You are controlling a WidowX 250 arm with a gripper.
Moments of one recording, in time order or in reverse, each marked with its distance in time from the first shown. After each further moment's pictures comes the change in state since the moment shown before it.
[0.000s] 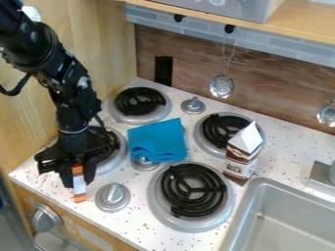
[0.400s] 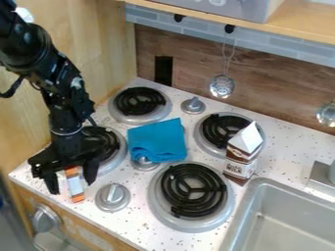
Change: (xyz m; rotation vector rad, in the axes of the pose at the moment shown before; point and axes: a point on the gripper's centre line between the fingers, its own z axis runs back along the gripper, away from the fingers) arm -0.002 0.008 -0.002 0.010 0.034 0.028
